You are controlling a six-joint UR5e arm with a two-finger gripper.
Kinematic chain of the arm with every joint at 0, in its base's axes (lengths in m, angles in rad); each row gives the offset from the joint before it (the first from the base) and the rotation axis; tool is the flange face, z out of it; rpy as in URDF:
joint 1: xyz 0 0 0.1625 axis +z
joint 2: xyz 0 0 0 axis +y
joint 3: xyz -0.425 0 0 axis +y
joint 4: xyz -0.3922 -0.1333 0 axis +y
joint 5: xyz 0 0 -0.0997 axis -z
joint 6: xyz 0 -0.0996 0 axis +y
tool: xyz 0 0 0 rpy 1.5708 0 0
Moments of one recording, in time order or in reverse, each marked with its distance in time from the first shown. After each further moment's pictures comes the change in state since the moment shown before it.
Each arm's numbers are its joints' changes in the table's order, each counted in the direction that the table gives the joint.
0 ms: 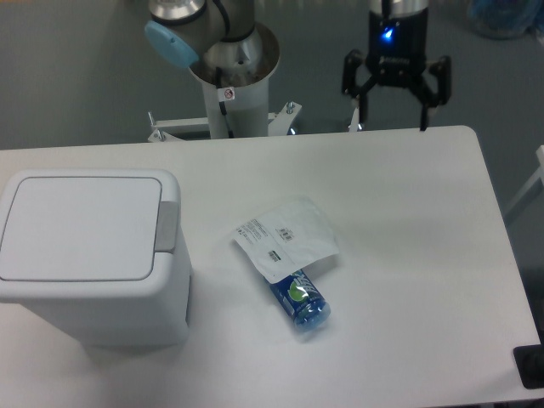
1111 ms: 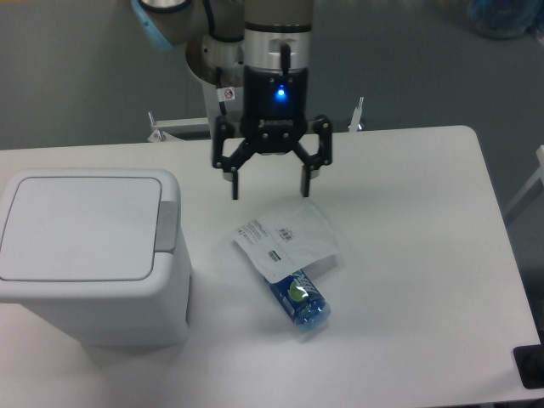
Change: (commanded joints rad) arm -0.319 0.106 -0.127 -0.158 -0.113 0.850
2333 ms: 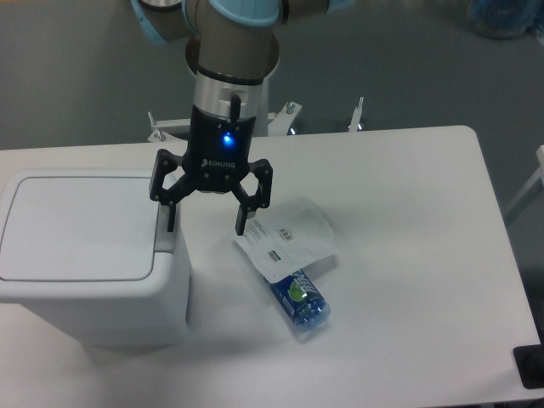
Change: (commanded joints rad) arm -0.089 0.084 0.003 -0.003 -0.002 0.016
